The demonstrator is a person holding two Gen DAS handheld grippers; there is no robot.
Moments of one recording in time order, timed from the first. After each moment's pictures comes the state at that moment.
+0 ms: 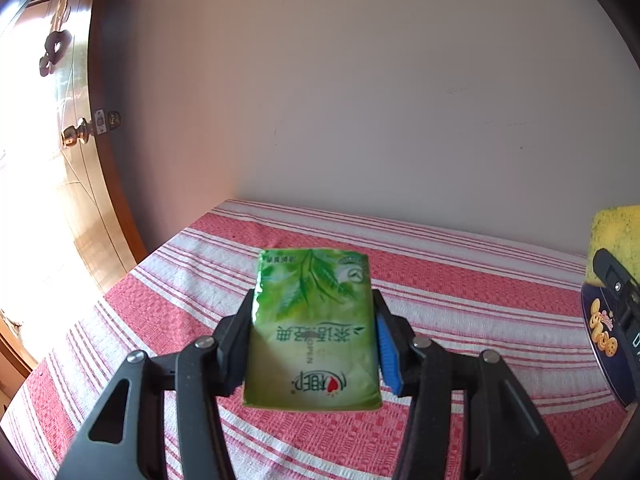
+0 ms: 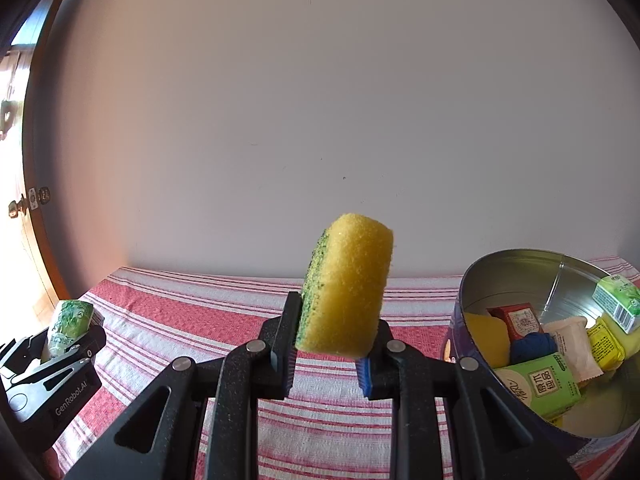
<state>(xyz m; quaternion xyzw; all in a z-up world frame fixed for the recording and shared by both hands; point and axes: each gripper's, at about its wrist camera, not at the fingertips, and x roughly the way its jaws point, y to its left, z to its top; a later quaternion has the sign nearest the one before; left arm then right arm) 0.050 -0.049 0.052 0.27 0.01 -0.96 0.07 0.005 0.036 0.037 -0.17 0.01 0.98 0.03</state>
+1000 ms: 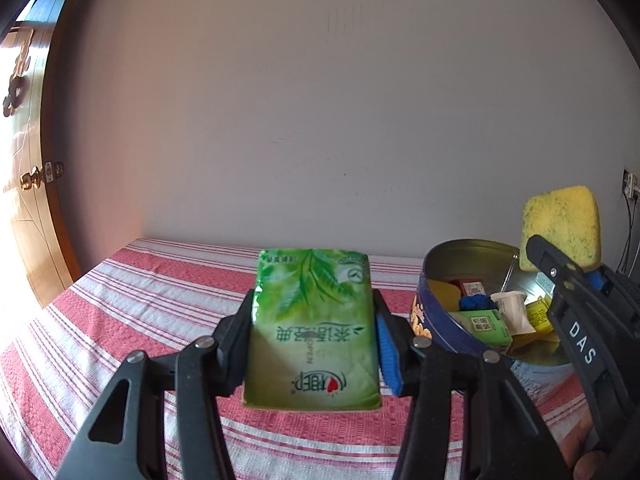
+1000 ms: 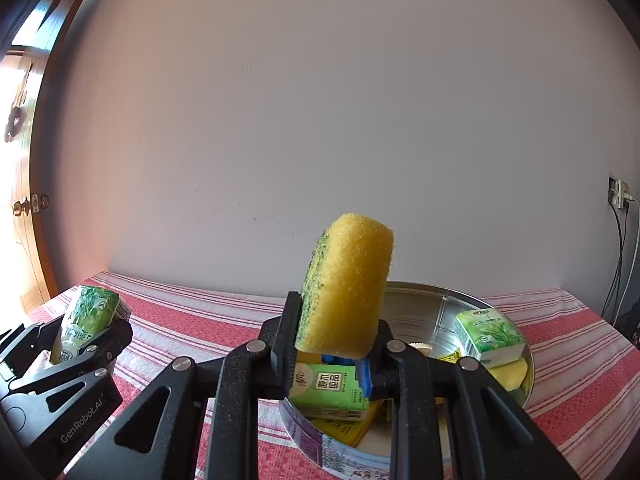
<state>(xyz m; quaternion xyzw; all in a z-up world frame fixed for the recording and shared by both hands) 0.141 0.098 0.085 0.20 0.00 -0.98 -0.06 0.094 0.172 0.085 -0.12 0.00 0.99 0.06</state>
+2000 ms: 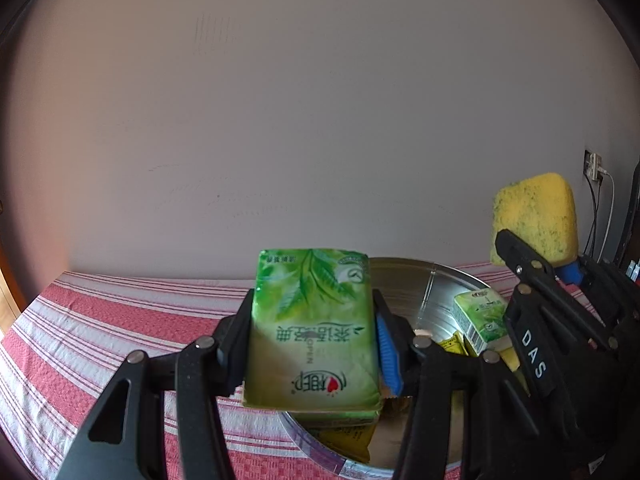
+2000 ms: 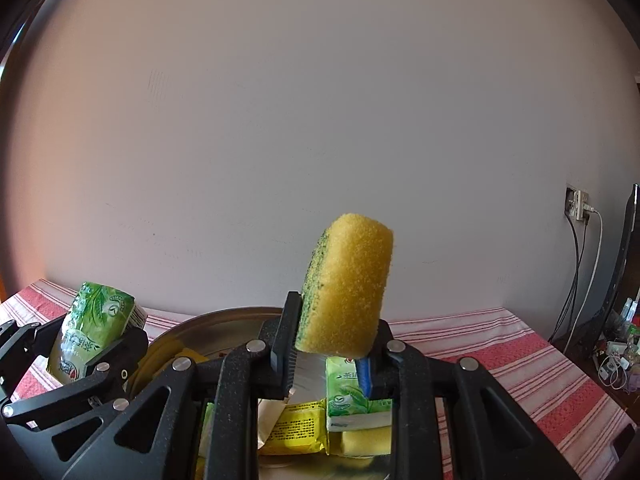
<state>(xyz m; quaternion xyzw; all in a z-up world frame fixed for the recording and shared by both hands) 0.107 0.222 0.102 0.20 -0.03 -0.97 -0.15 0.058 0.268 0.103 -0.12 -0.03 0.98 0.16</state>
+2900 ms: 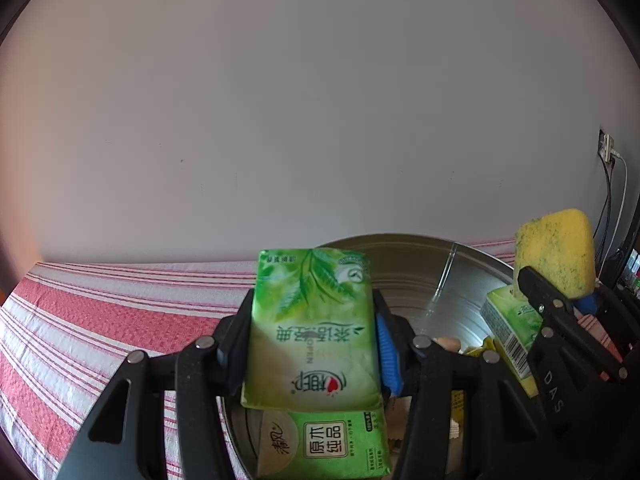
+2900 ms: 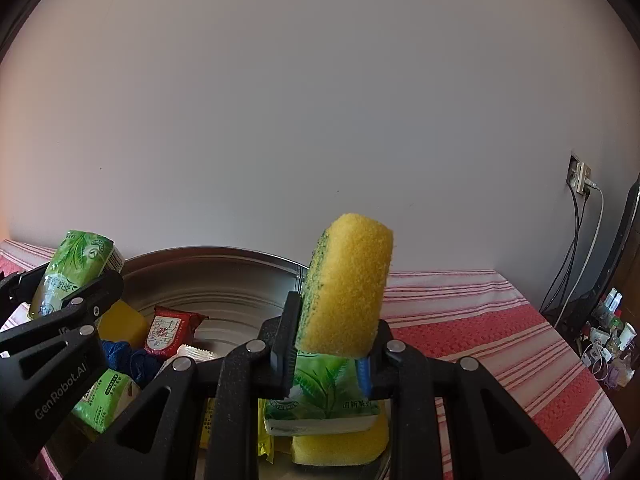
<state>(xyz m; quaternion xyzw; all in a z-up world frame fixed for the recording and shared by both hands) 0.030 0.225 0.067 0.26 -0.04 -0.95 -0.15 0.001 0.292 0.064 -0.23 -0.04 0.96 0.18</state>
